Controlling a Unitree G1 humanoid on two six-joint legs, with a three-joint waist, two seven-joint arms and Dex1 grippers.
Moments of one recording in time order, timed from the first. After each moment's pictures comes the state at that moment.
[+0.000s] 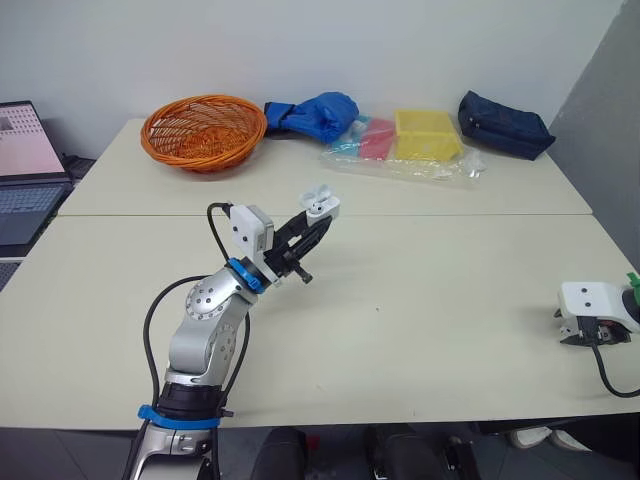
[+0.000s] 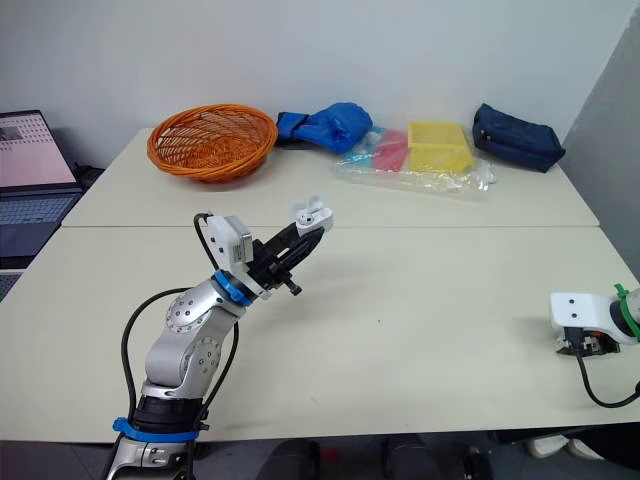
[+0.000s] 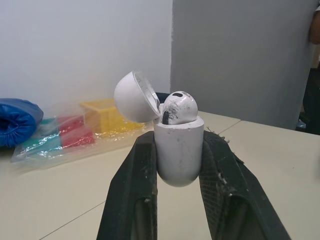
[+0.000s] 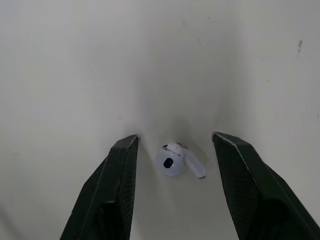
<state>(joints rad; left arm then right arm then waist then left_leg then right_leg) -0.34 0.28 0.01 -0.12 -0.42 0.13 -0.67 -0.41 -1.21 0.20 0.54 -0.15 -0.27 1.36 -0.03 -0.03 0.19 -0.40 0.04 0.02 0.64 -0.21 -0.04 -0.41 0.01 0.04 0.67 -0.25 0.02</state>
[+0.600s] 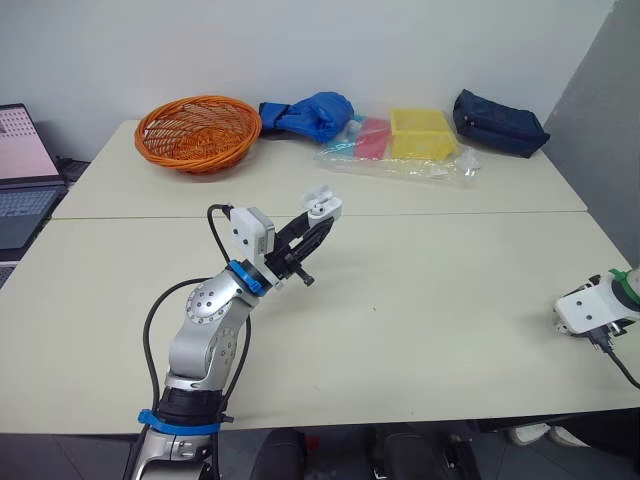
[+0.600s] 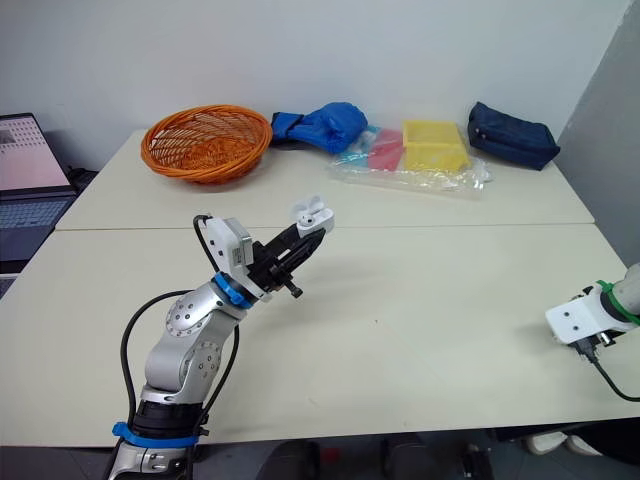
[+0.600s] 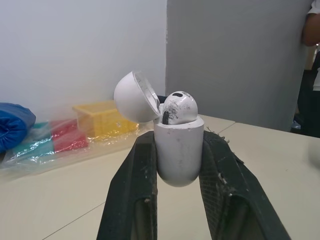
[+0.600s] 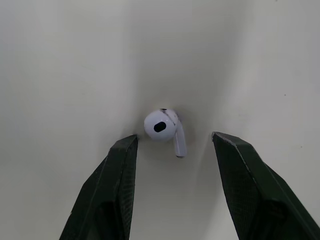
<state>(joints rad) -0.32 0.27 0.01 -0.16 -0.42 0.13 -0.65 -0.70 -1.17 0.38 0.87 -0.43 -0.79 1.28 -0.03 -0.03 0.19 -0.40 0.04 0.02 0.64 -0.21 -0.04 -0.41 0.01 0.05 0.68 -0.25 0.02</state>
